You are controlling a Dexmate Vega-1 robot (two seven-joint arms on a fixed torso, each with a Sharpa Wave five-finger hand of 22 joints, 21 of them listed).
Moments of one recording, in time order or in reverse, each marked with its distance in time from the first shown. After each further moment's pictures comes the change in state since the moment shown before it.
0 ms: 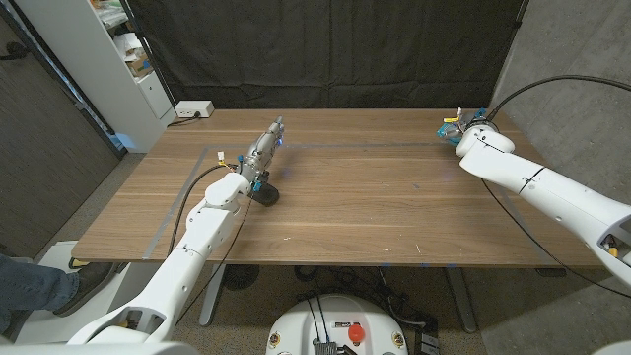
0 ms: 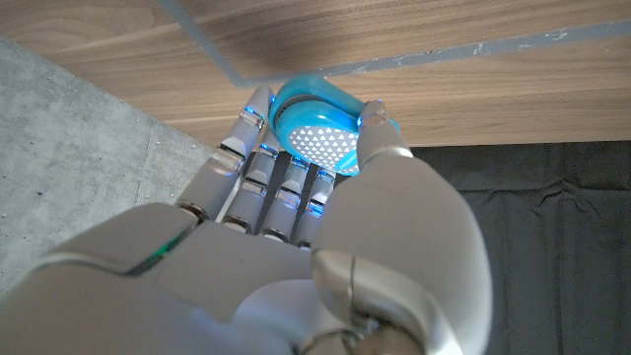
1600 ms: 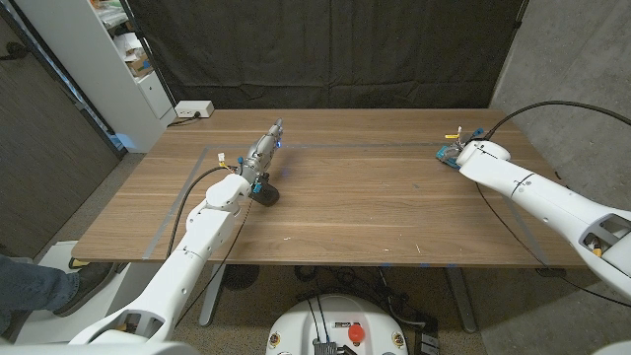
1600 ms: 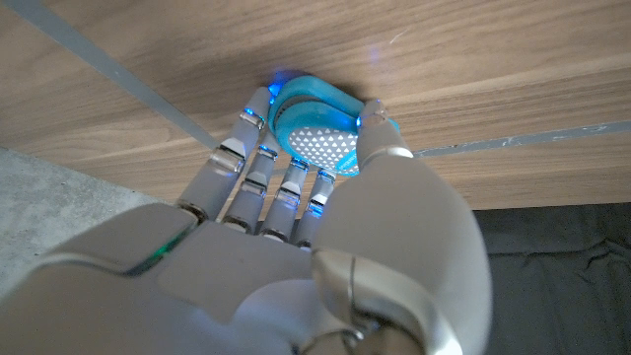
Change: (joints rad) left arm 0.011 0.000 0.003 -0.023 0.020 0.036 0.032; left_hand 0.000 0.000 0.004 0.004 0.000 0.000 0.000 0.000 0.000 0.000 0.000 0.000 0.000 0.000 0.000 0.000 0.000 0.000 0.000 0.000 0.000; right arm 0.018 0.070 -0.020 0.246 0.063 0.114 0.058; right_hand 0.002 -0.002 0.008 -0.008 0.007 -0.007 -0.007 0.006 0.000 -0.031 -0.009 -0.006 -0.006 -0.021 0.004 0.023 -0.006 0.000 0.000 0.000 0.000
